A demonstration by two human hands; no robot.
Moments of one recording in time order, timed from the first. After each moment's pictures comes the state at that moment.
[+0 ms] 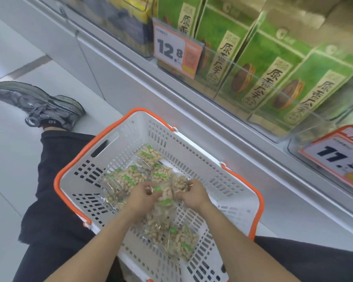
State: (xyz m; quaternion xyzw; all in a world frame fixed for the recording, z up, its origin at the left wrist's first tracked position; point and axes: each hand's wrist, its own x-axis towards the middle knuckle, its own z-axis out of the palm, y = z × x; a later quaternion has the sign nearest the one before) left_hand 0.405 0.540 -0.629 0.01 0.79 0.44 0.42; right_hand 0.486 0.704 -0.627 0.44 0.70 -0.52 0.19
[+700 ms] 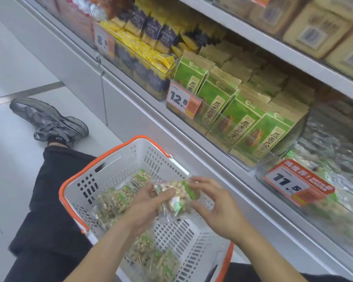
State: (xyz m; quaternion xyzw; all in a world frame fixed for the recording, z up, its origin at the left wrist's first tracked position) left_hand 0.426 0.543 -0.498 -0.02 0.49 0.74 0.46; right_hand 0.537 0.719 -0.441 0.13 0.92 -0.37 -0.01
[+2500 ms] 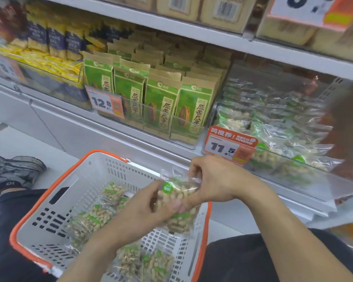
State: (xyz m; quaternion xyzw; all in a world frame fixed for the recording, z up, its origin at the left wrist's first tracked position) left_hand 0.482 0.599 -0.411 0.40 0.69 0.47 0.38; right_hand 0.583 0.775 -0.331 0.25 0.93 -0.23 0.17
